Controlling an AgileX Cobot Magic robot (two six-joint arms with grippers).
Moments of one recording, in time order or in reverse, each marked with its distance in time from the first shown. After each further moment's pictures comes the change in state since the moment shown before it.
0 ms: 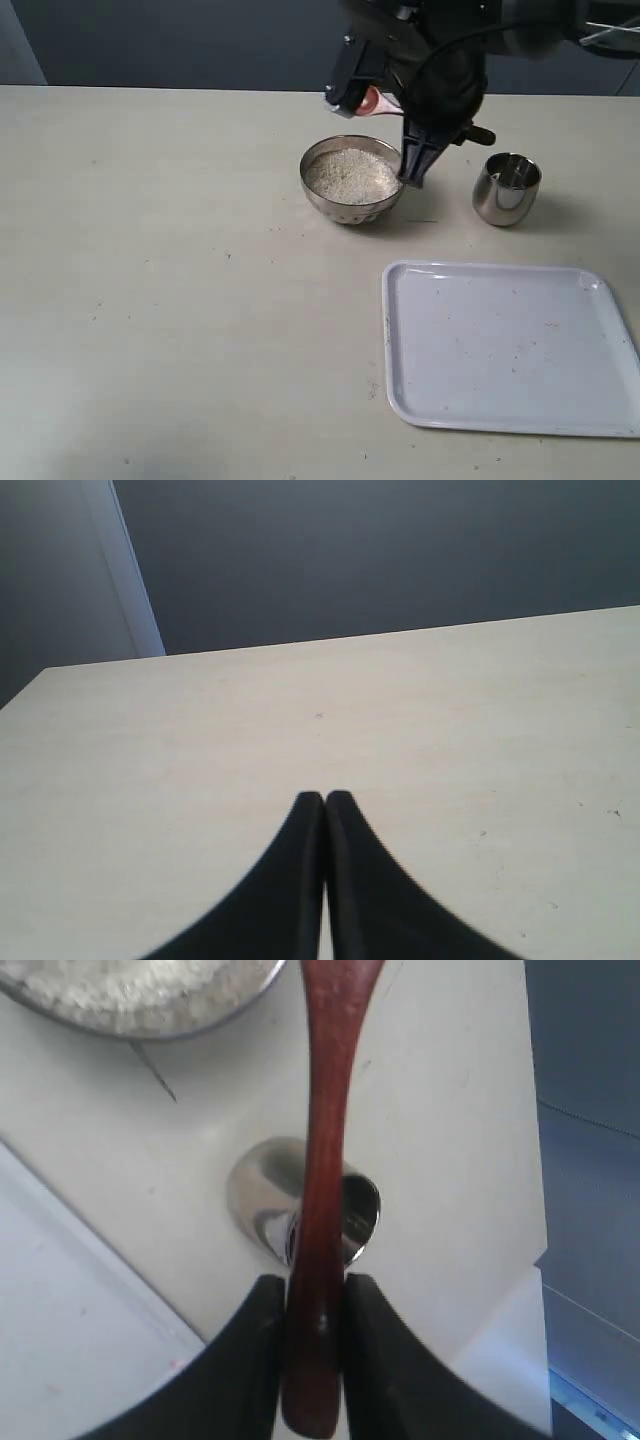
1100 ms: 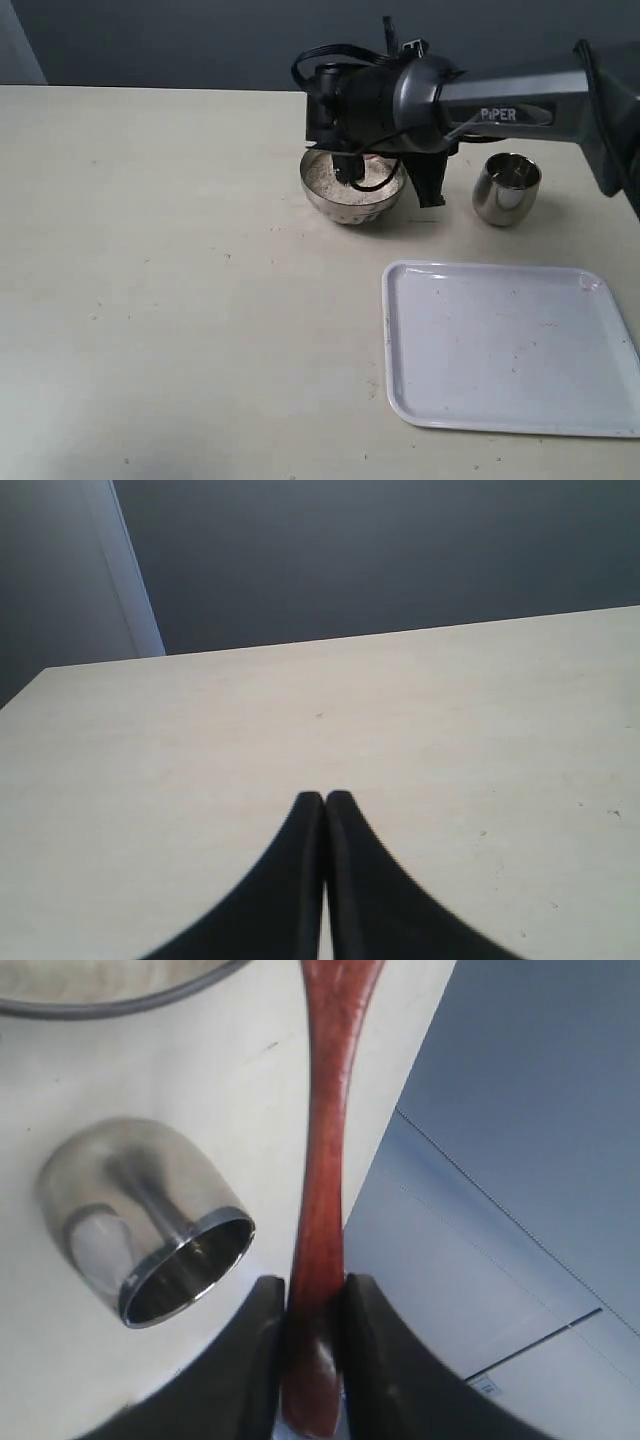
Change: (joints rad) left arm 0.000 0.000 0.000 0.000 0.000 0.000; right arm 0.041 0.230 0.025 -0.425 0.006 -0.059
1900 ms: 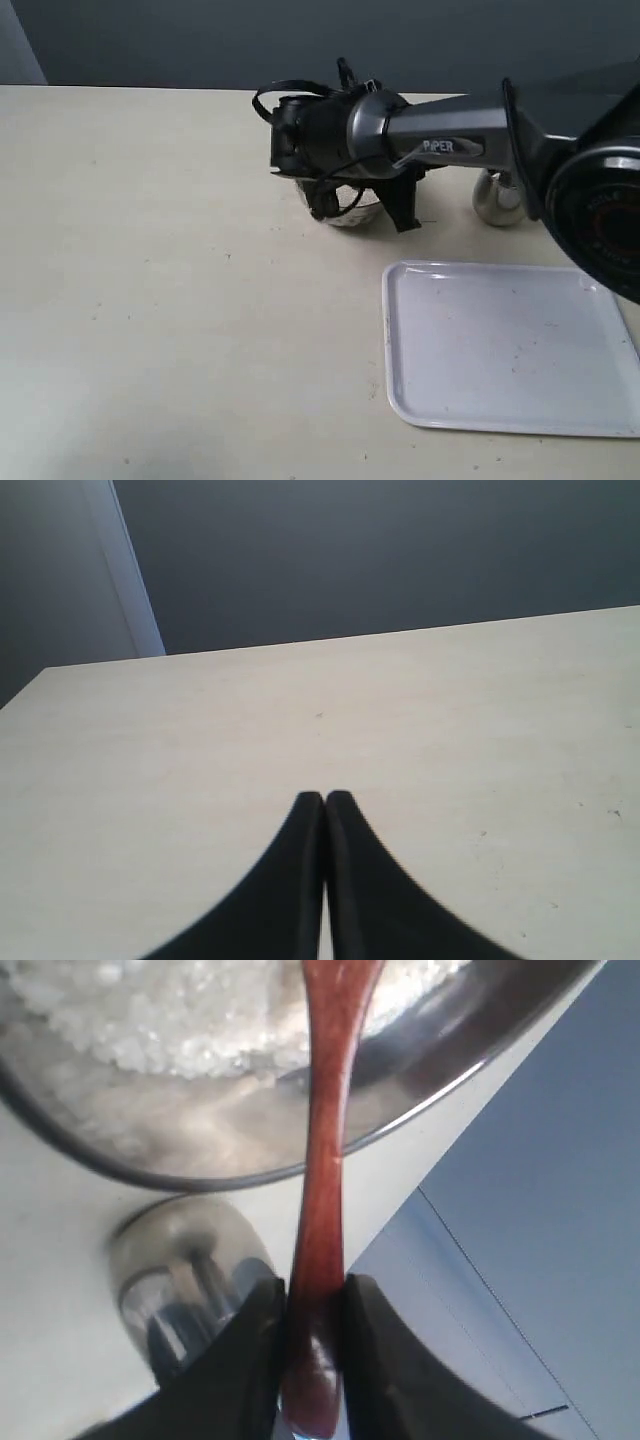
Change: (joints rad) left arm 0.000 0.000 0.000 0.000 0.000 0.000; right arm 0.054 0.105 -0.089 0.084 0.004 -0.178
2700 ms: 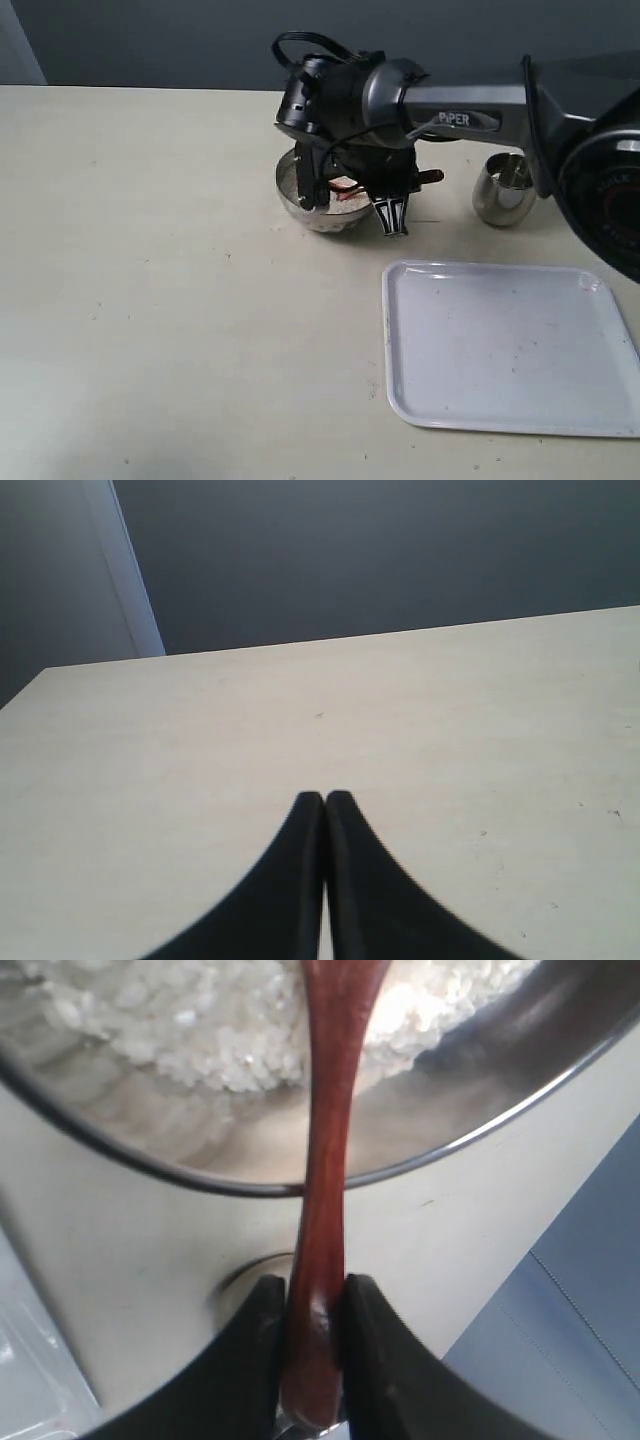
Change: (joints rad) left arm 0.000 0.000 0.000 0.000 0.000 0.000; right arm -0.058 0.000 -0.071 0.262 -0.014 -0.111
